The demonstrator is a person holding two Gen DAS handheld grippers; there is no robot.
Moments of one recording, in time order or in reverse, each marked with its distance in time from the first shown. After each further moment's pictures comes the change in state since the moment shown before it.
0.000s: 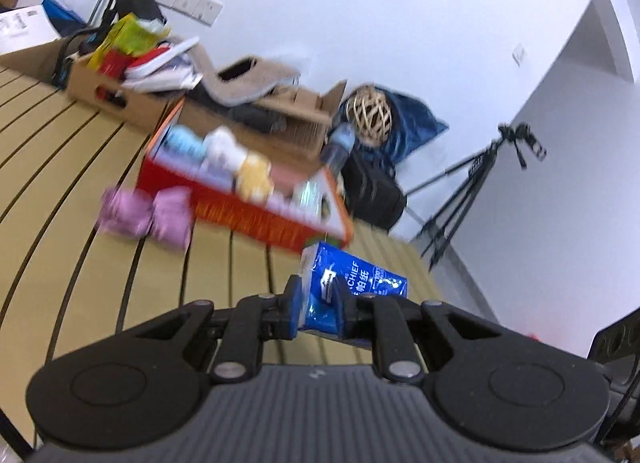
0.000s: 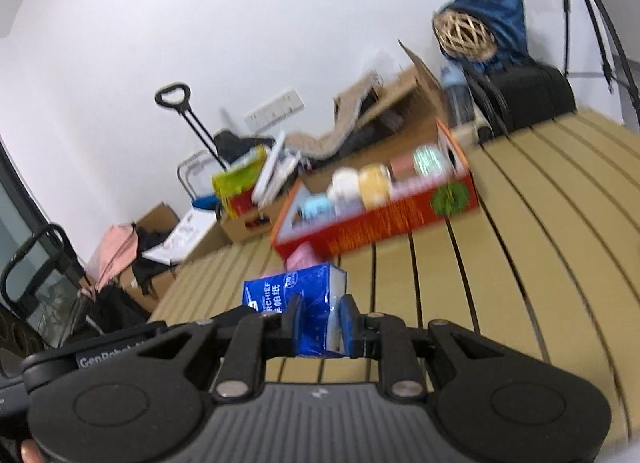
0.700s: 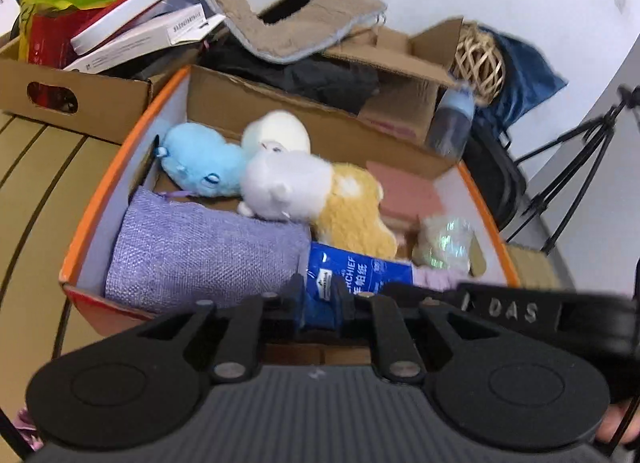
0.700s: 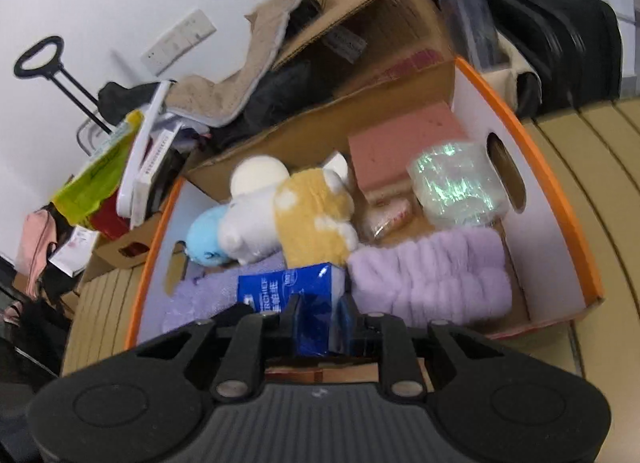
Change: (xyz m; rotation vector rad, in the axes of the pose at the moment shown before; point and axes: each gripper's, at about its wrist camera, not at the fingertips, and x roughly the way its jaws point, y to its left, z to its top) left arm 0.264 0.092 0.103 0.054 0.222 0.231; right arm 0.306 -0.070 0.122 0.076 0.334 -0.196
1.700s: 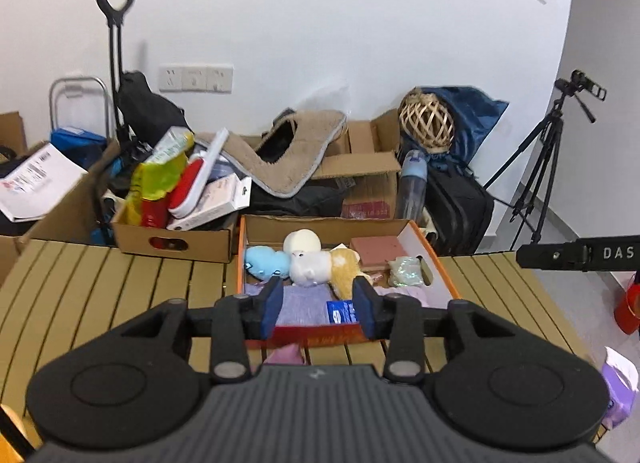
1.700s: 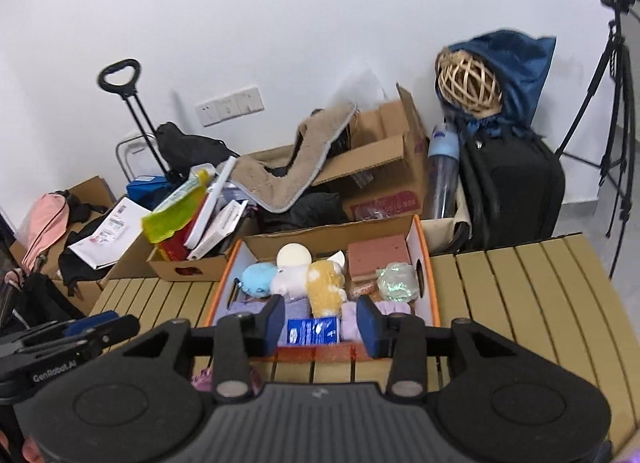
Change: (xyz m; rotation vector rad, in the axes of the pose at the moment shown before) left arm -0.273 -0.050 -0.017 0.254 -0.239 0.098; right arm -0.270 0.054 -0.041 -0.227 -0.239 -0.065
